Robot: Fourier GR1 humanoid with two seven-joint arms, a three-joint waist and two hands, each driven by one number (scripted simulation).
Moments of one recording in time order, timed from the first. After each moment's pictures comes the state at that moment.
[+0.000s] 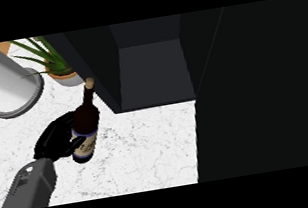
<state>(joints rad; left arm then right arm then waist) -0.43 0.23 0.26 -0.53 0.10 -0.66 -0.37 0.13 -0.26 0.42 -2.53 -0.04 -0.12 0.43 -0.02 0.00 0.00</state>
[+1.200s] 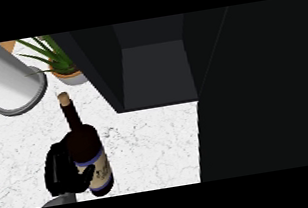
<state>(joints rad) -0.03 0.01 0.13 -1.14 0.27 -0.27 -0.59 0.12 -0.27 0.42 -2.51 -0.04 -0.13 0.42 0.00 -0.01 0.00</state>
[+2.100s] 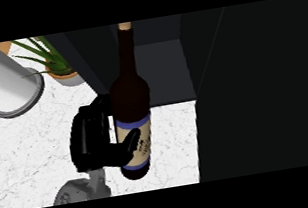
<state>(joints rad) -0.14 0.00 -0.30 -1.61 0.34 0.32 -0.17 0.14 -0.26 0.38 -2.51 -0.05 -0.10 0.41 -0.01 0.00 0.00</state>
